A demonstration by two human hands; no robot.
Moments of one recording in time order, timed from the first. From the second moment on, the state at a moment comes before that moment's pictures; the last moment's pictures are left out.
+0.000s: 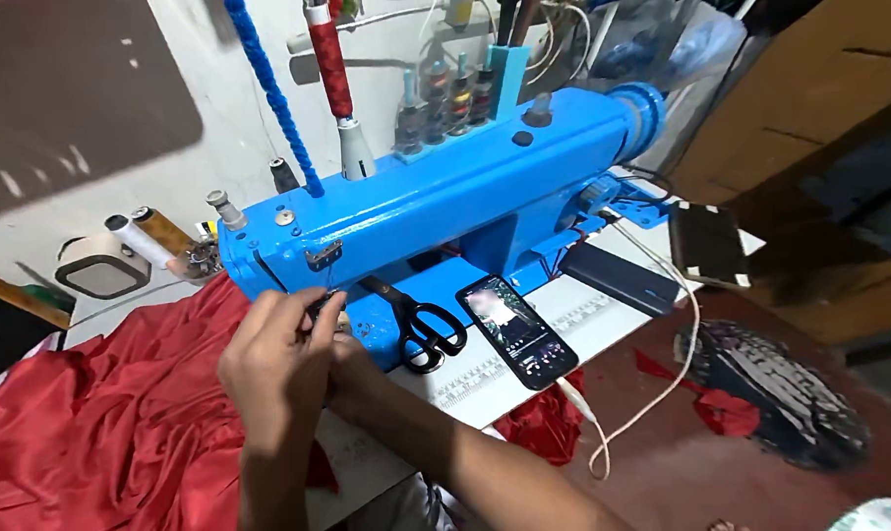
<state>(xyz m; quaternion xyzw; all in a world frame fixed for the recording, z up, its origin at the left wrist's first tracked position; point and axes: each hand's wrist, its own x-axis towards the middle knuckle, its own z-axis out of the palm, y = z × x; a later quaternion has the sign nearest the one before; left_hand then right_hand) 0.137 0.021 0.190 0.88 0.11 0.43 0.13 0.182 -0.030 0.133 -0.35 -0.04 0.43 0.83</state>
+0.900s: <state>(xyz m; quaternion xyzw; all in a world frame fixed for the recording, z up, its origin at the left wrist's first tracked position) 0.143 0.022 0.150 0.74 0.20 0.48 0.43 0.203 -0.081 0.179 -0.52 -0.14 0.22 0.81</state>
